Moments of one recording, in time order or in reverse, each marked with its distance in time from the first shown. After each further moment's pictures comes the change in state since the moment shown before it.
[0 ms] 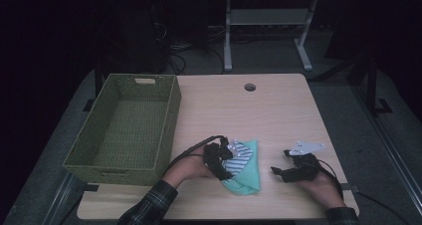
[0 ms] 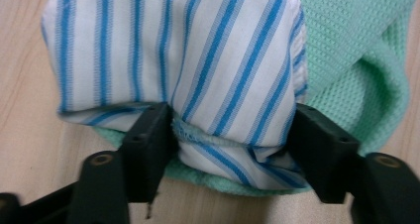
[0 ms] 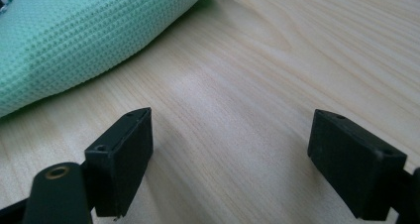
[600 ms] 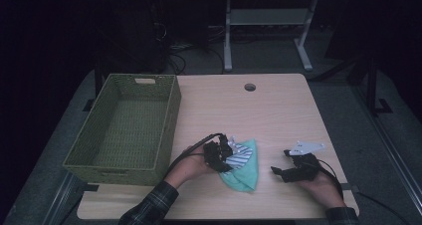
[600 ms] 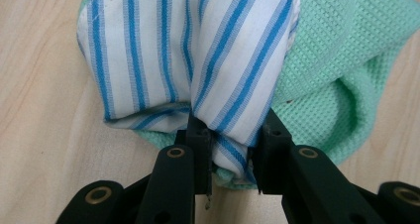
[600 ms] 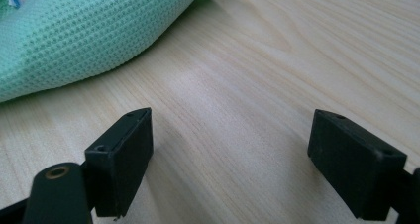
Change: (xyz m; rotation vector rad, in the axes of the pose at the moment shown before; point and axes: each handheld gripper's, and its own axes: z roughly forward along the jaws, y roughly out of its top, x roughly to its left) left arm 0.003 0.002 -0.004 0.000 0.001 -0.076; right arm 0.000 0.000 0.000 0.001 0.002 0.003
